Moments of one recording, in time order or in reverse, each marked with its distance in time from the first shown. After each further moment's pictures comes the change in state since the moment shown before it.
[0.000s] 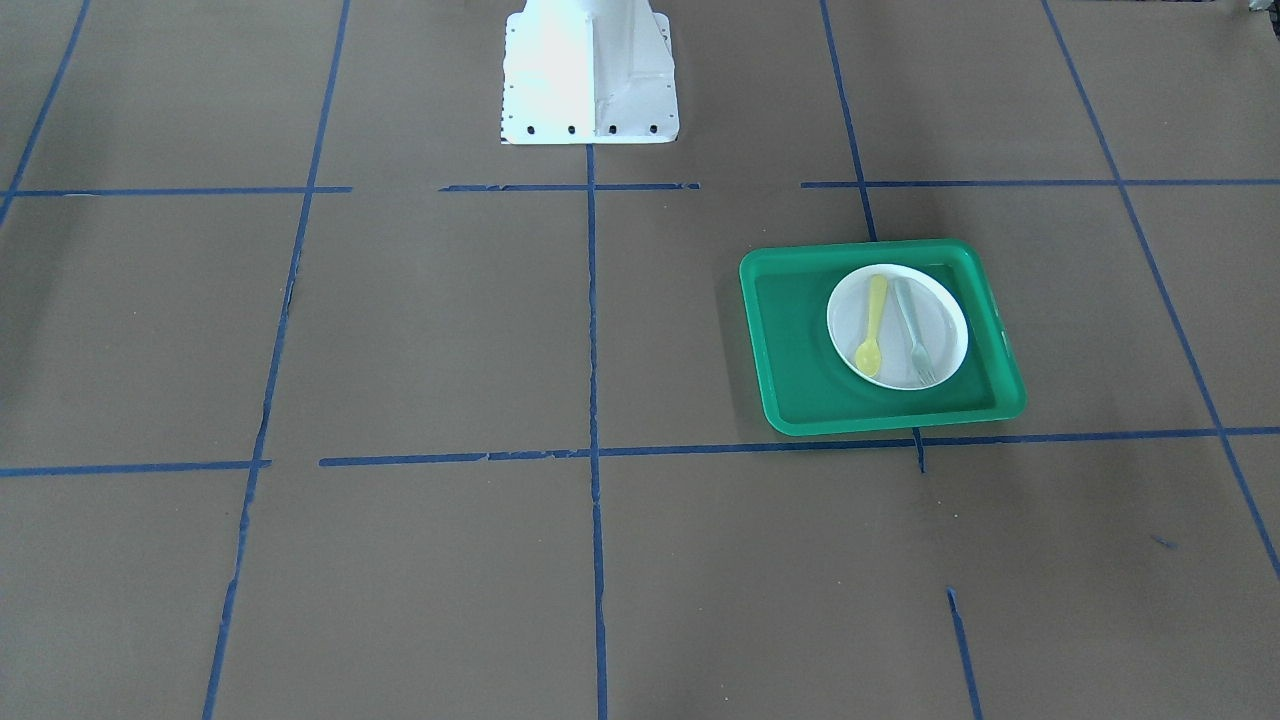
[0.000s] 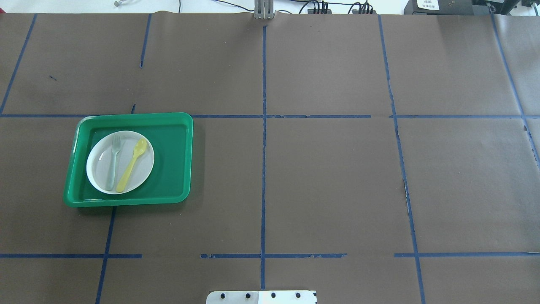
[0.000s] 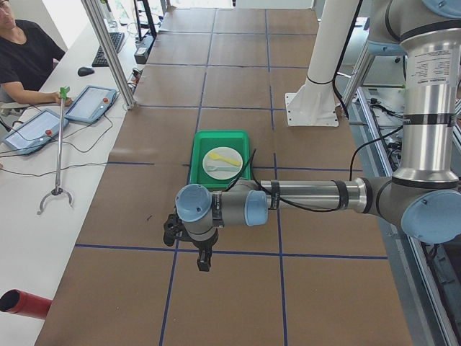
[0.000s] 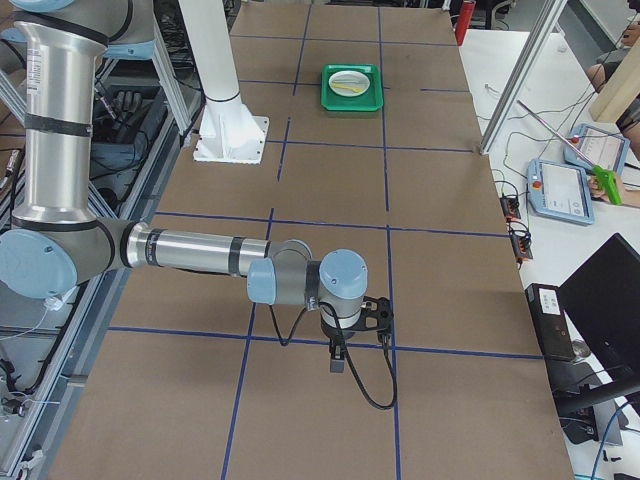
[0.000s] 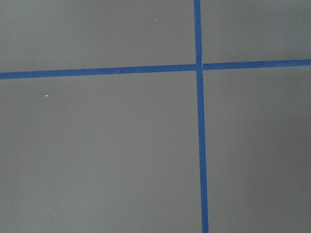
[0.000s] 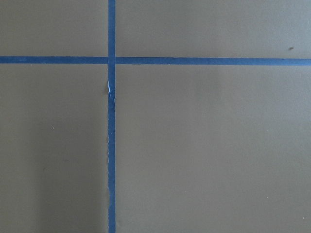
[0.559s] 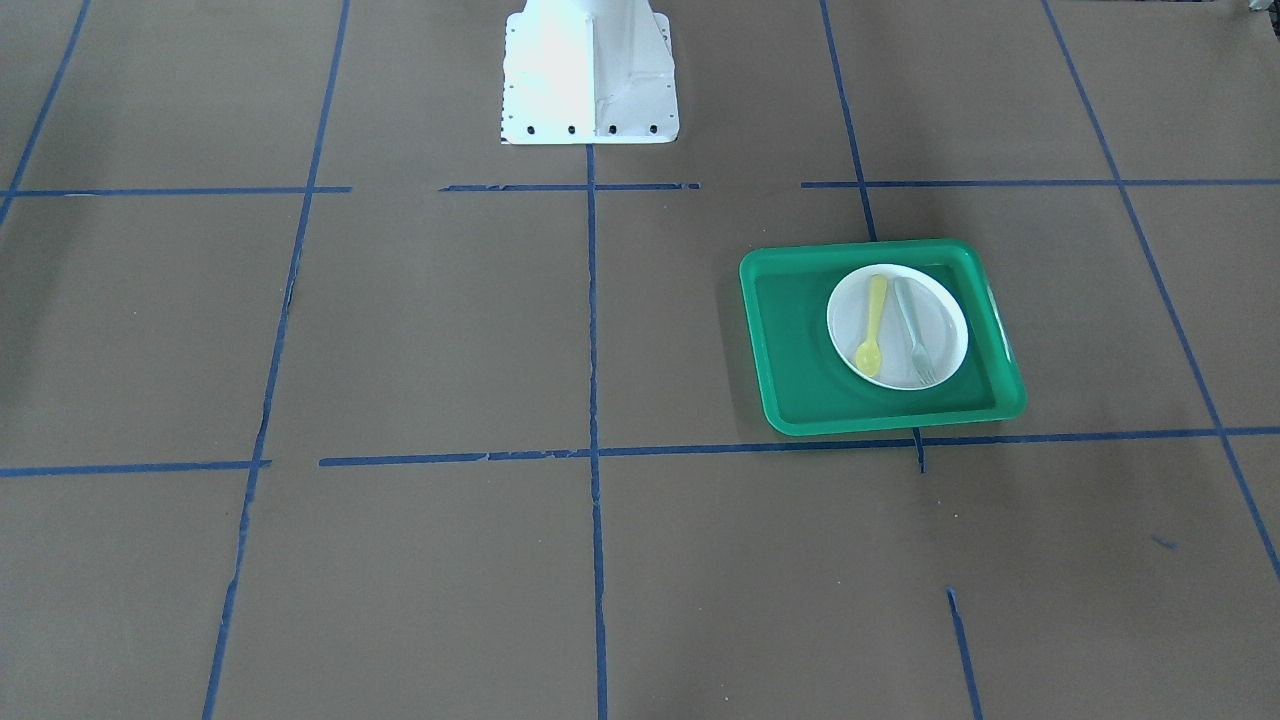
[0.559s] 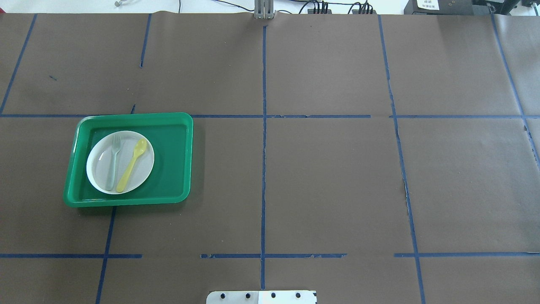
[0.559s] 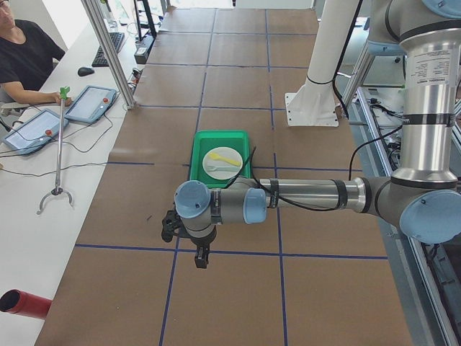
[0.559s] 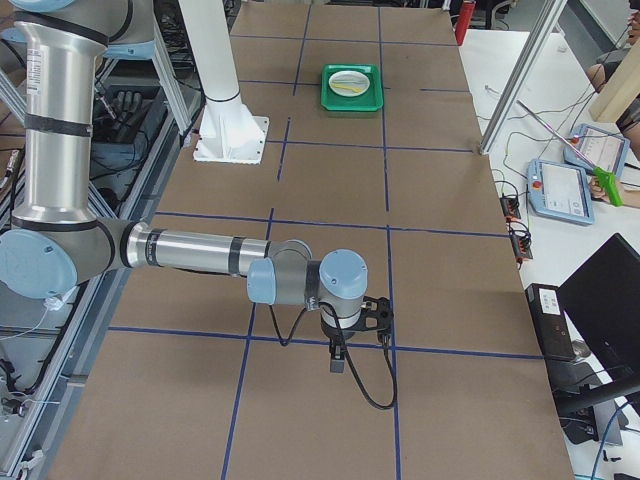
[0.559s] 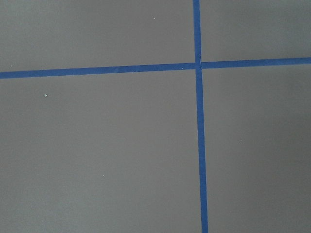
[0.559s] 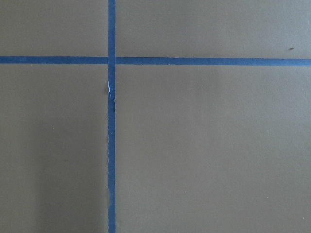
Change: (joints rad) left arm 0.003 -0.015 -0.017 -0.010 -0.003 0.001; right arm 0.000 0.000 0.000 0.000 0.000 -0.001
